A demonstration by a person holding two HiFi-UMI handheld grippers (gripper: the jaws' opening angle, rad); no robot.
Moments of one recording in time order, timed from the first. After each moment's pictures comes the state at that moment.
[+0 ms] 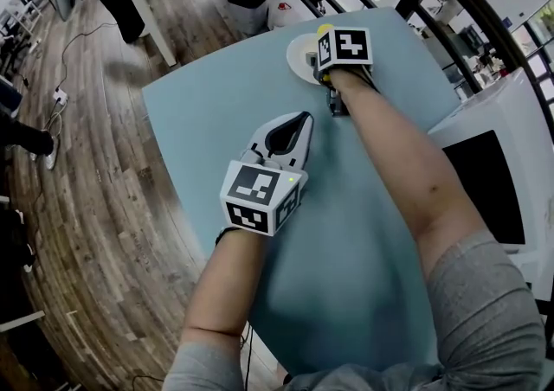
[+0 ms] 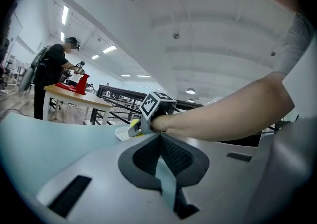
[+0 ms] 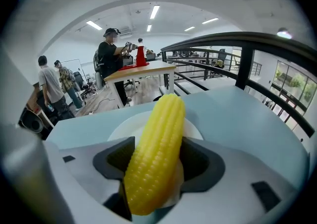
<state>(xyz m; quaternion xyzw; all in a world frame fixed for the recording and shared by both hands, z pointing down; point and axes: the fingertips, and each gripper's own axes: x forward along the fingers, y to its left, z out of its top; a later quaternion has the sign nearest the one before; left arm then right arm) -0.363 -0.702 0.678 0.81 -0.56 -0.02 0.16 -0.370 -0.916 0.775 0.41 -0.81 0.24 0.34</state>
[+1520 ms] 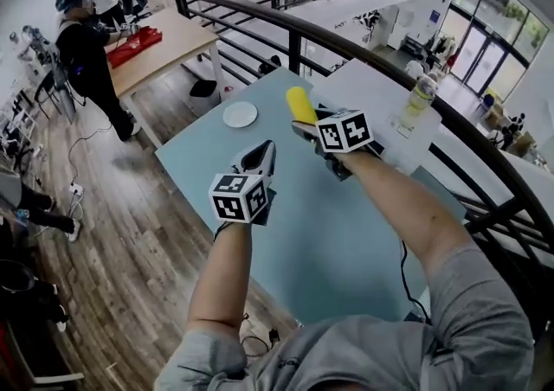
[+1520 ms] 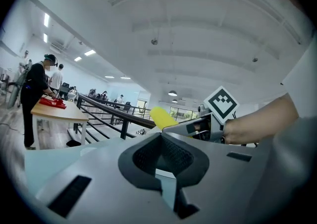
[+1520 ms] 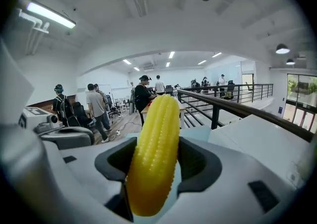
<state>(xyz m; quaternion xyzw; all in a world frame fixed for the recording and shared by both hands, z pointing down) -0.217 -0.505 0.435 0.86 -0.50 -0.01 0.13 -0.144 -0.596 0.451 0.36 -0.90 0.14 0.19</state>
